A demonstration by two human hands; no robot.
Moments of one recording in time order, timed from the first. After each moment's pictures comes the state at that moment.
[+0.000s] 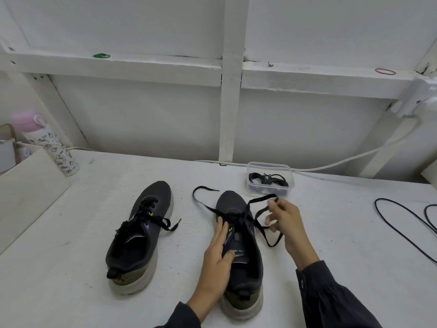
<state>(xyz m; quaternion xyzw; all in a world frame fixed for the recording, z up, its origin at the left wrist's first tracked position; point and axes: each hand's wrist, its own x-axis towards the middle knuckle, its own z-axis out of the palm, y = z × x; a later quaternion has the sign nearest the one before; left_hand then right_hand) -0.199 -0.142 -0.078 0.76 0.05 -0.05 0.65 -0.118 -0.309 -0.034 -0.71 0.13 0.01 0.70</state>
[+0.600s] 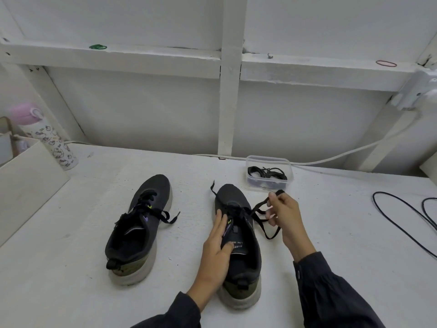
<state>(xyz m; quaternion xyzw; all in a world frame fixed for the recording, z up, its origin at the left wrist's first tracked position) -0.199 -0.143 -0.076 0.75 0.05 -0.05 0.65 -0.119 -0.310 -0.040 -0.69 0.15 0.01 0.71</state>
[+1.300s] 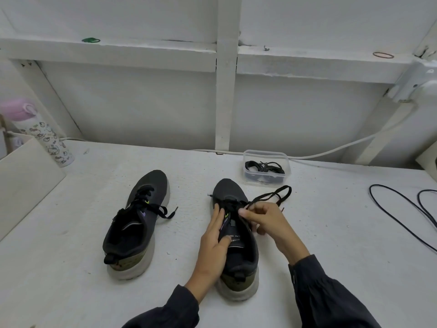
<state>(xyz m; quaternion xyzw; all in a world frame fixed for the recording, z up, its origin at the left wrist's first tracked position) -0.198 -0.143 -0.077 0.76 0.05 -0.04 0.65 -0.140 -0.297 -0.041 -0.76 0.06 0.17 0.63</state>
